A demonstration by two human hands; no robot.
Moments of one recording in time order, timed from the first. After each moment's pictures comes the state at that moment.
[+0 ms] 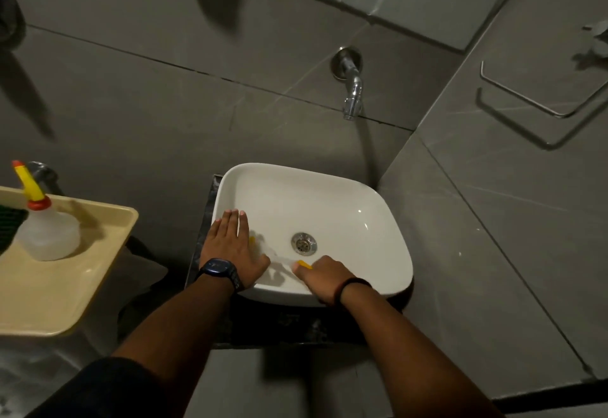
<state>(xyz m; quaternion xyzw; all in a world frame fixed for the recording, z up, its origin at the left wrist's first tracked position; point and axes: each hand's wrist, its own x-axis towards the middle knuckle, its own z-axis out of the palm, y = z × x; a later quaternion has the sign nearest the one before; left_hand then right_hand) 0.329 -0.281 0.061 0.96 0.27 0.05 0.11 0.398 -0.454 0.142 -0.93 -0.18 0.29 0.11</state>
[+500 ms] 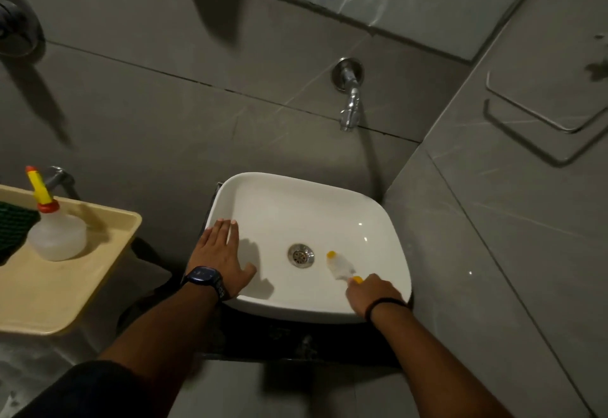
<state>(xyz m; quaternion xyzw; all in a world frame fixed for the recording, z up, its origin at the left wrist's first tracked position) 0.333 -0.276 0.053 0.95 0.29 0.04 0.07 0.456 -0.518 0.143 -0.98 -0.07 0.19 0.05</state>
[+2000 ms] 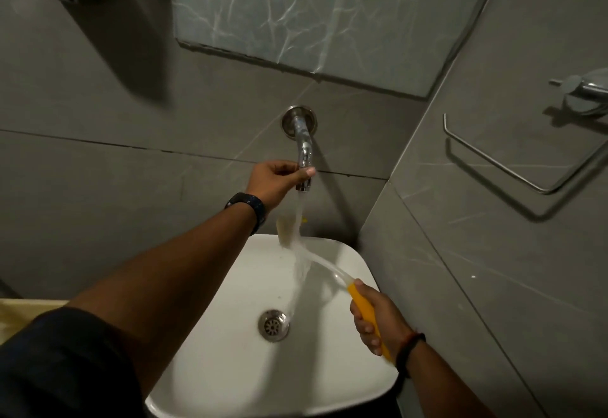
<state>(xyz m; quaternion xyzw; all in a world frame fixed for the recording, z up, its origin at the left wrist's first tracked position) 0.554 -0.258 0.253 0.68 0.11 0.24 0.69 0.542 -0.523 0.189 -0.77 0.01 0.38 0.52</state>
